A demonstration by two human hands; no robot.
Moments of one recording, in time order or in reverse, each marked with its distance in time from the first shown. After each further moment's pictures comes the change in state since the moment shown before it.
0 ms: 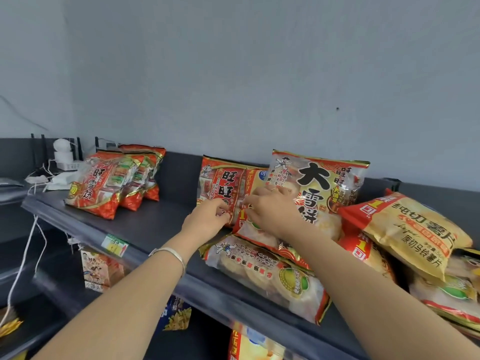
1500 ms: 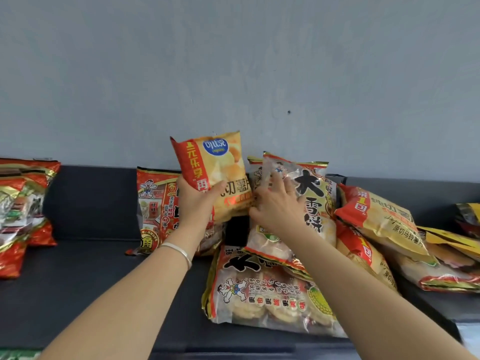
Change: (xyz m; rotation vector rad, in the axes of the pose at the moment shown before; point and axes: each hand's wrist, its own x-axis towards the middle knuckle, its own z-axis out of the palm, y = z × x) left_hand 0.135 -0.007 0.023 -1.063 -0.001 0.065; right_hand 0.046 0.006 0.017 -0.092 -0.027 0.792
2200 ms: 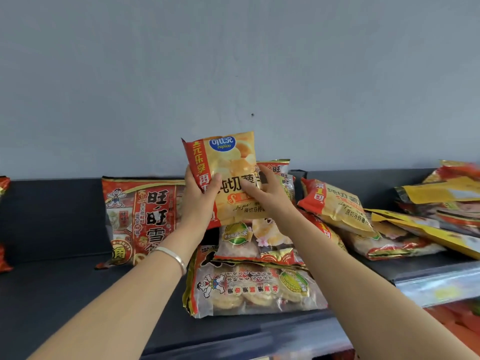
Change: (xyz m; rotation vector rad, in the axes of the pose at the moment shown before) left_hand -0.038 0.030 0.029 -0.069 -0.312 0.152; right_hand -0.032 0.020 -0.040 1.124 0.015 0.209
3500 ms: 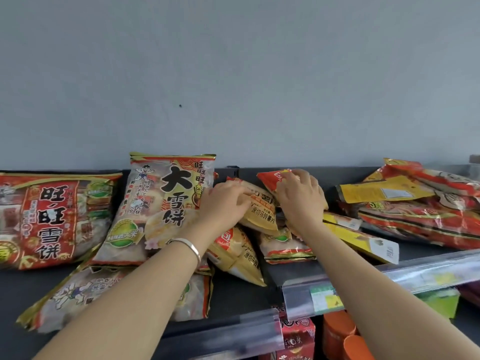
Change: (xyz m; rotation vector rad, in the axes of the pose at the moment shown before) left_hand -0.029 0.003 0.230 0.950 -0.342 0.335; right_hand -0.007 0.073 -0.238 -1.014 0.487 -0.177
